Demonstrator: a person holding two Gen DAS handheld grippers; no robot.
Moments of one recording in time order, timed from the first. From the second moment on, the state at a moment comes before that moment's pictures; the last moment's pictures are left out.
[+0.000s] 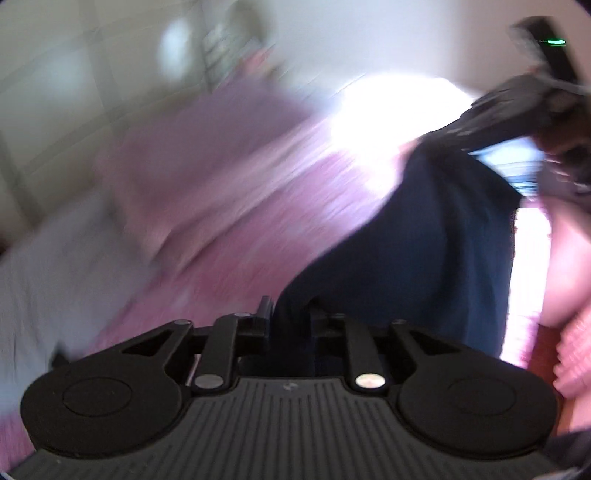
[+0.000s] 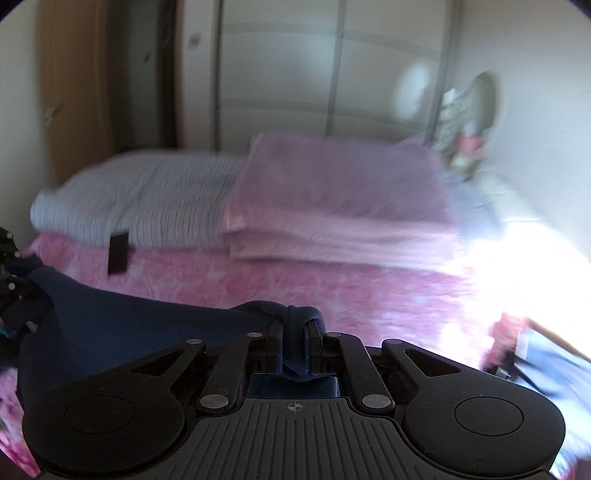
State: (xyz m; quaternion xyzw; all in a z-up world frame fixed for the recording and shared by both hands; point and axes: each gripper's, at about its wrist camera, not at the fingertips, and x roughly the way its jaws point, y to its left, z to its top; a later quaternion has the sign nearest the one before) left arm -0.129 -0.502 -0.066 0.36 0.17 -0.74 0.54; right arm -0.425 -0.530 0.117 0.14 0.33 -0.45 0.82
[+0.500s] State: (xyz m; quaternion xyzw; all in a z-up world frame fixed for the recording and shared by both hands) left arm -0.161 -0.476 -0.270 0.57 0.14 -0.68 0.45; right arm -0.423 -0.582 -0.153 0.09 0.52 -0.23 0.82
